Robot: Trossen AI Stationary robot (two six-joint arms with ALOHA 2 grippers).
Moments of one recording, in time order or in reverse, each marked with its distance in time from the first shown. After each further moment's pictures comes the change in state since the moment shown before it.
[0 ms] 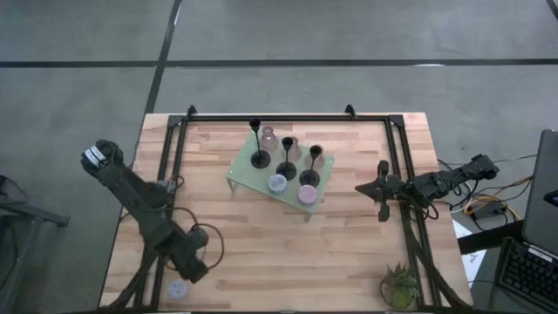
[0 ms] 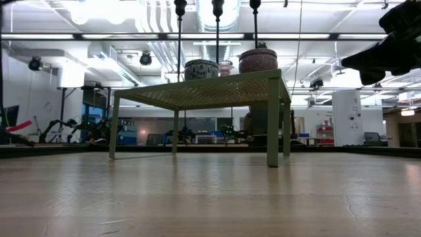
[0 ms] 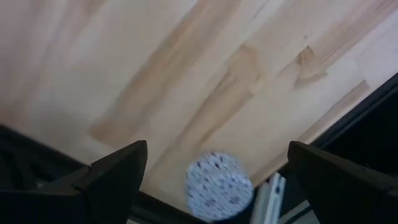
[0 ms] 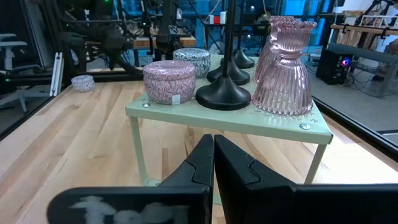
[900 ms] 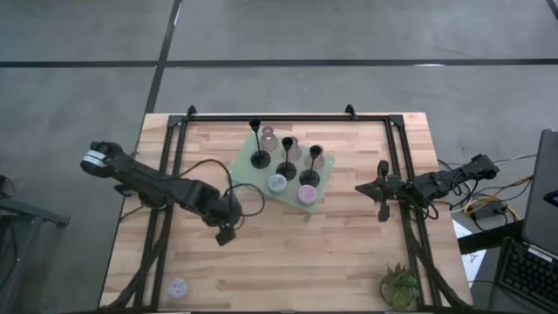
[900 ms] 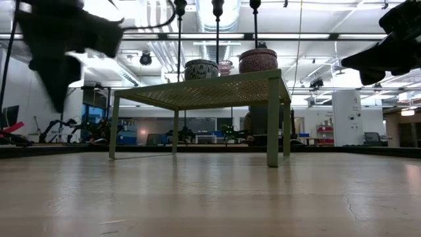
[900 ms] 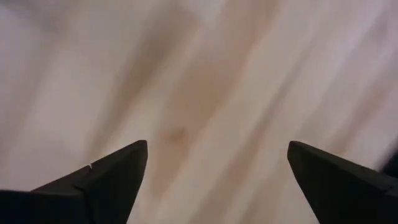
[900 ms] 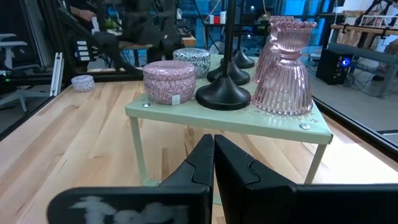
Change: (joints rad) left arm 0.528 0.011 0.038 -0.032 -0.054 0.742; right arm 0.000 0.000 0.000 0.000 0.000 0.000
